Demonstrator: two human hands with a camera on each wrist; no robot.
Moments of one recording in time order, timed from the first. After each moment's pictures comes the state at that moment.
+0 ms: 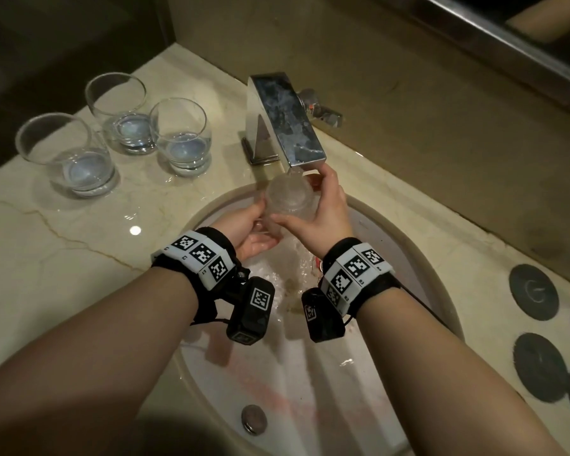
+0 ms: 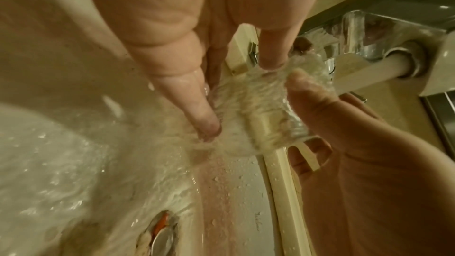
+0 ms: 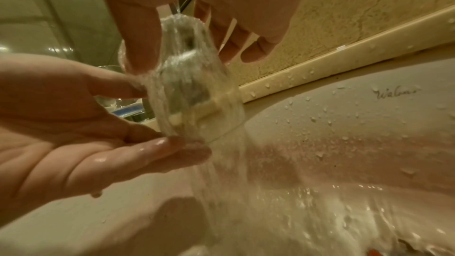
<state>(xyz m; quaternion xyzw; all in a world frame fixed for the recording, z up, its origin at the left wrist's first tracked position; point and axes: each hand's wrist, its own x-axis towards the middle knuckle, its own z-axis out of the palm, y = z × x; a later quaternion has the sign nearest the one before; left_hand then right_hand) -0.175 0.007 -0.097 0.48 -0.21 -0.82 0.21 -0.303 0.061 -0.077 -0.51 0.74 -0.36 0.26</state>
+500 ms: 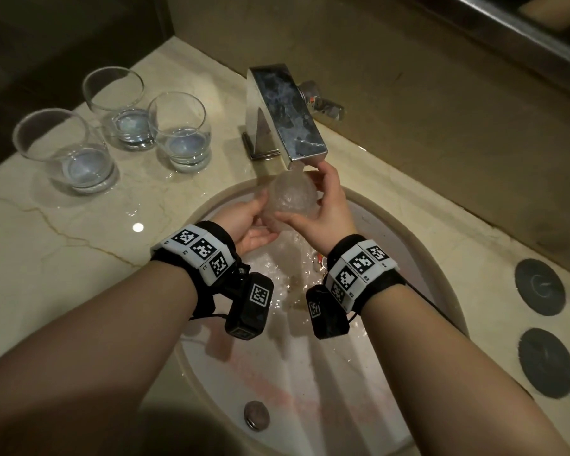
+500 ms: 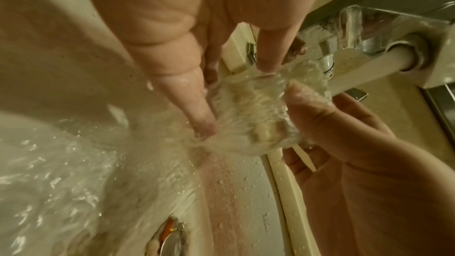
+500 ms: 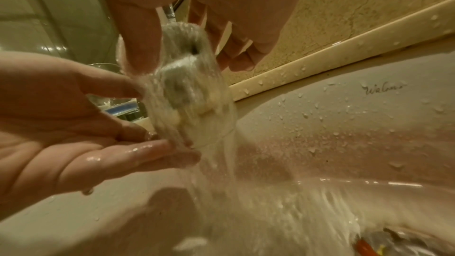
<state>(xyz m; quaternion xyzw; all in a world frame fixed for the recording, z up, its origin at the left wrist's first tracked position) -0.171 0.004 -0.099 0.49 -0.23 -0.81 0.20 -0.307 0.061 -0.085 -0.50 0.71 -0.39 0.30</state>
